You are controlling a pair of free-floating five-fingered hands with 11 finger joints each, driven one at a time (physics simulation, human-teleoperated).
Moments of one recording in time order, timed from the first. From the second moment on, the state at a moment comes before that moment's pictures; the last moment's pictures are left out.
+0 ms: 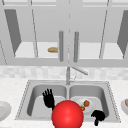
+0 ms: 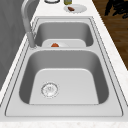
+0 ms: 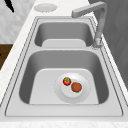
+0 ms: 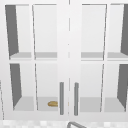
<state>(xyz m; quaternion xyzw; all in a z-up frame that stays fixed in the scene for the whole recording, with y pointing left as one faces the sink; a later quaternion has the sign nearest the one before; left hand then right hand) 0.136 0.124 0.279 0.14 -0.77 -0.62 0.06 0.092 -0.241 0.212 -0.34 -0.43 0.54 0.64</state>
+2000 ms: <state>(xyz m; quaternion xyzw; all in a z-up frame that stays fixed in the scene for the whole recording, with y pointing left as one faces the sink) 0.165 0.185 0.289 0.27 -0.78 -0.57 -0.05 0.092 -0.241 0.212 -0.34 -0.43 0.54 0.64</state>
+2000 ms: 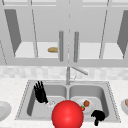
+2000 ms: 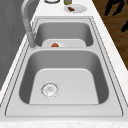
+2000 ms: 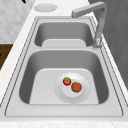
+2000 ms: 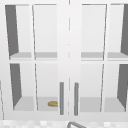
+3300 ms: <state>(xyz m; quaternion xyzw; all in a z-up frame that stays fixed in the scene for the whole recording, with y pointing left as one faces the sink) 0.190 0.127 0.290 0.27 -0.80 -0.54 -0.03 0.092 -0.241 0.212 -0.34 -0.43 0.54 0.64</state>
